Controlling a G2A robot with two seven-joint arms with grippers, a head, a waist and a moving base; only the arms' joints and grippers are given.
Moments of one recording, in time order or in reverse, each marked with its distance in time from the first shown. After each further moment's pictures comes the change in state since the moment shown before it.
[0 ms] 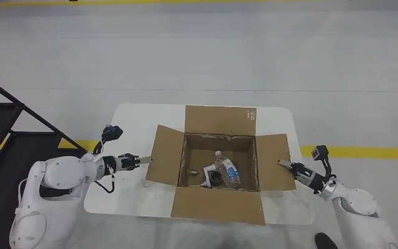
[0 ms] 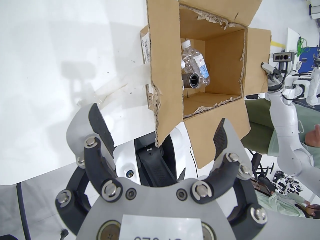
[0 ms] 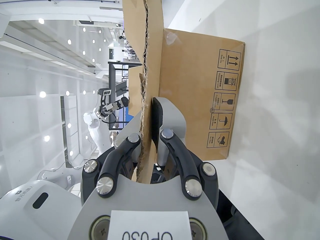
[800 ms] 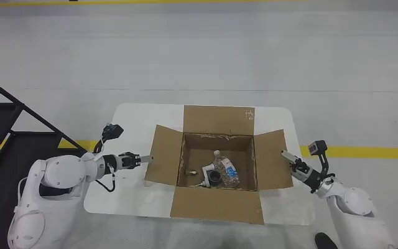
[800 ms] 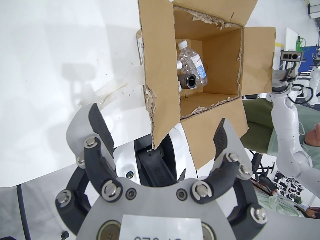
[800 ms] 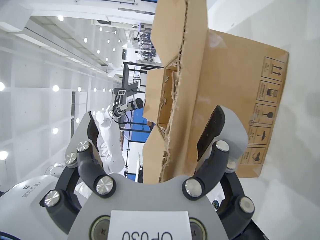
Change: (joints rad) left arm -0.010 0.026 0.021 -0.001 -0.028 0.017 0.030; right arm -0.049 0.000 -0.036 -0.169 0.075 -0.009 -0.076
